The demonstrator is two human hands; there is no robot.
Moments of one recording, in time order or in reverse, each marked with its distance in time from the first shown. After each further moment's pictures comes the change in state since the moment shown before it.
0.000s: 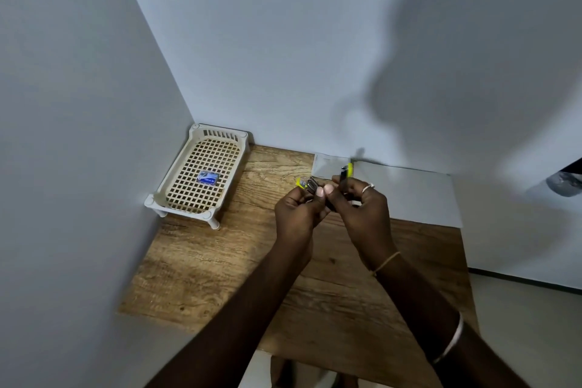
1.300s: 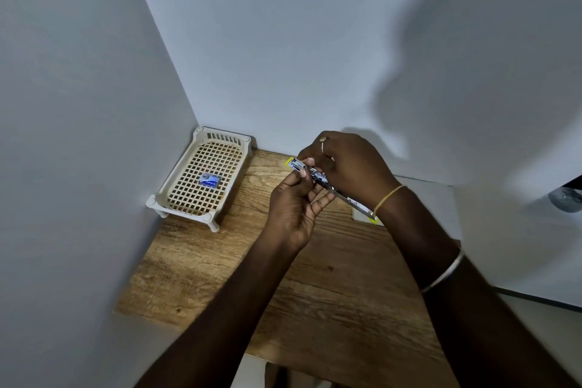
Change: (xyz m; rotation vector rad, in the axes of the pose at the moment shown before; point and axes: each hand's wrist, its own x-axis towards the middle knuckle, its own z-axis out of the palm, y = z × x) left_hand 0.010 0.041 0.017 -0.273 -0.098 -0.112; right_hand 0.073 -0.097 -0.004 -0.777 -0.479 -0.579
